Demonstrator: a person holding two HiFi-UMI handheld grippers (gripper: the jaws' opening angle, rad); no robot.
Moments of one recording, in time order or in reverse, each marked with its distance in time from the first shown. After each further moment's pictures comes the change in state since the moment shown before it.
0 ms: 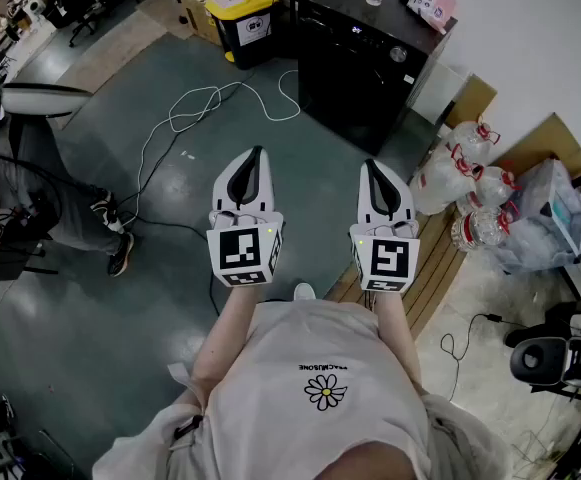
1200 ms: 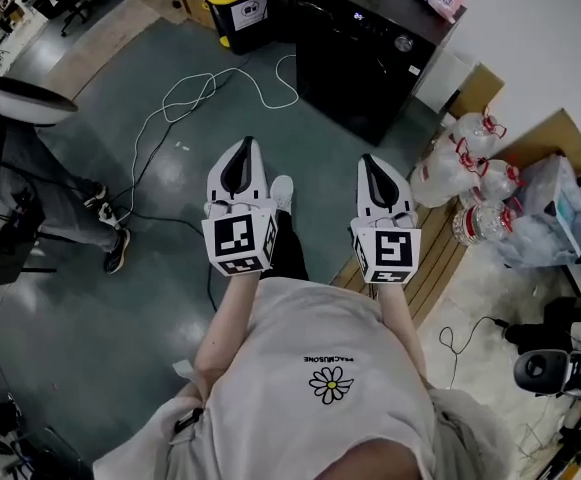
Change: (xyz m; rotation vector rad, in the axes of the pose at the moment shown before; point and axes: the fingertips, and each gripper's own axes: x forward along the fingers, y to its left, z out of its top) left arm 0.067 0.020 -0.043 -0.042 0.051 0.050; right arm 0.057 -0.019 -0.050 0.071 0.058 0.055
